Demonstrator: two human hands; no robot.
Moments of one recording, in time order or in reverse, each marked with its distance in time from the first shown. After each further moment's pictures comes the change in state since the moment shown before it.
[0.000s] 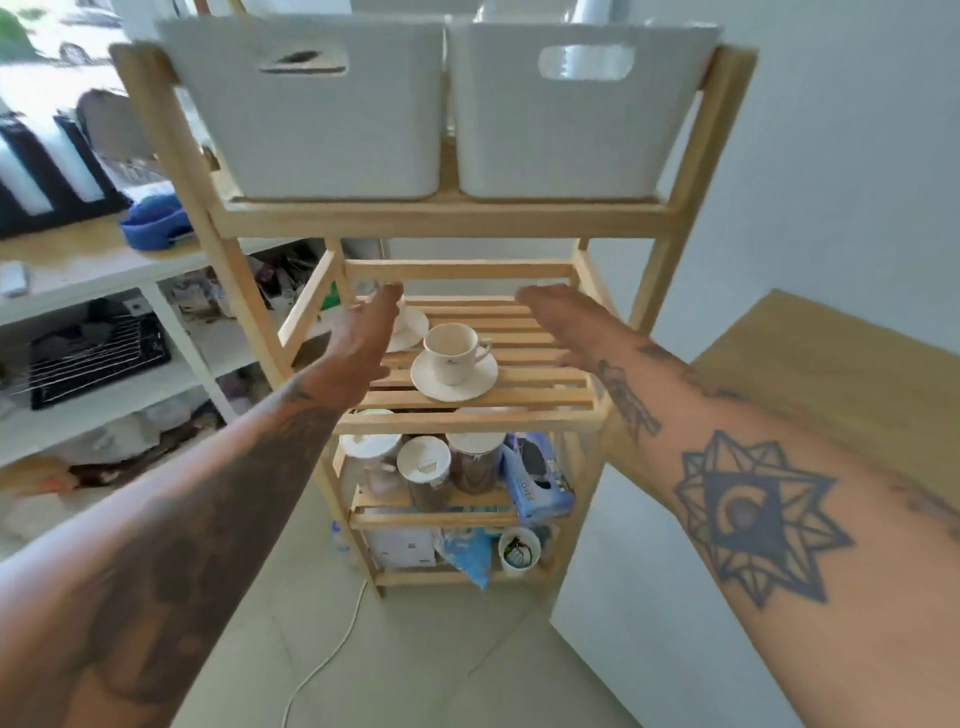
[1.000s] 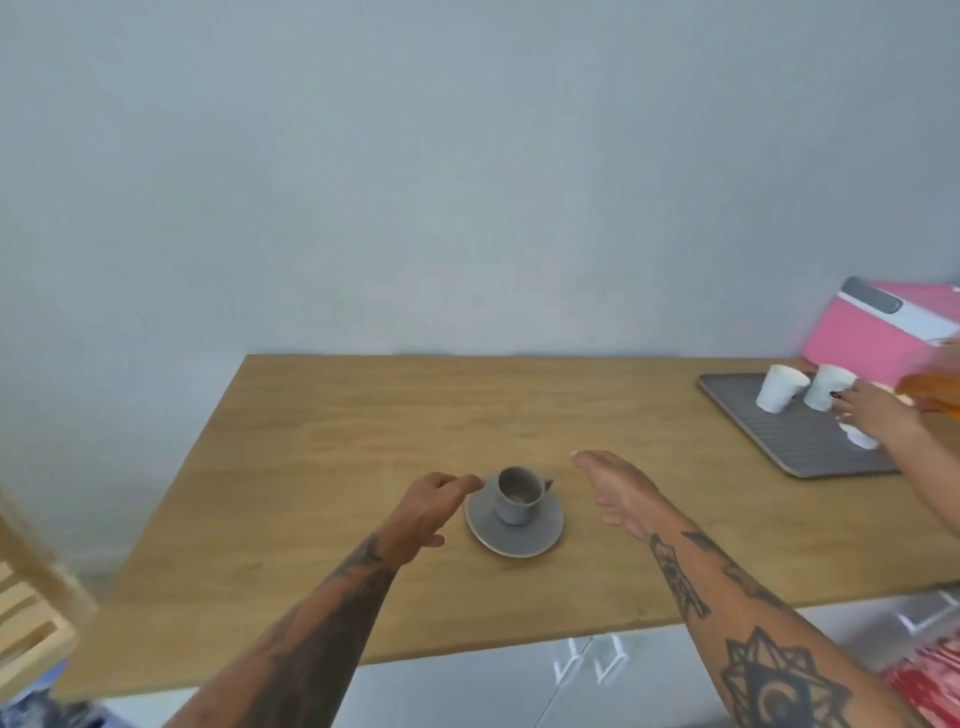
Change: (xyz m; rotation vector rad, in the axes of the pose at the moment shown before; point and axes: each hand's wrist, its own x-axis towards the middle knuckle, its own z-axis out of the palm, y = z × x) left_hand -0.299 -0.010 0.484 0.500 -1.239 0.011; right_hand -0.322 0.314 -0.401 0.408 0.902 0.681
